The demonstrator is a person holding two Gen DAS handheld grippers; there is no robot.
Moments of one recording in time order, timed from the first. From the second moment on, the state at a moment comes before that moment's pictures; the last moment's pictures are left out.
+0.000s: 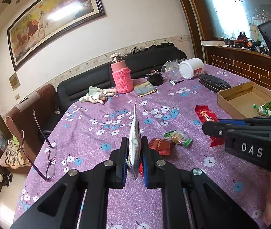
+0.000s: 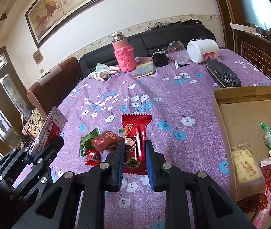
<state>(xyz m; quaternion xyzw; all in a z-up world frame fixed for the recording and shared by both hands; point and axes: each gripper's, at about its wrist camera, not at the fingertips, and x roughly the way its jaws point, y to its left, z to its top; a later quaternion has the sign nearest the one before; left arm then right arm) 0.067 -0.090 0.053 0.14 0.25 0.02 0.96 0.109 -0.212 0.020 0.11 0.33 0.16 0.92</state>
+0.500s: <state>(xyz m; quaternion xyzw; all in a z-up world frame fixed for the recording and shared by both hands) 0.067 -0.092 0.054 0.13 0.26 0.00 0.96 0.109 -0.237 0.033 0.14 0.32 0.15 0.92</state>
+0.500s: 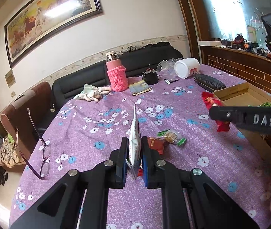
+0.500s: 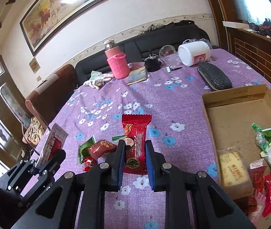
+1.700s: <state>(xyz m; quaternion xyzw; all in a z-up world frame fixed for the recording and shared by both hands) 0.074 -0.077 0.055 0.05 0.29 -0.06 0.95 0.094 -0.271 0.029 0.17 0.31 0.15 0.92</state>
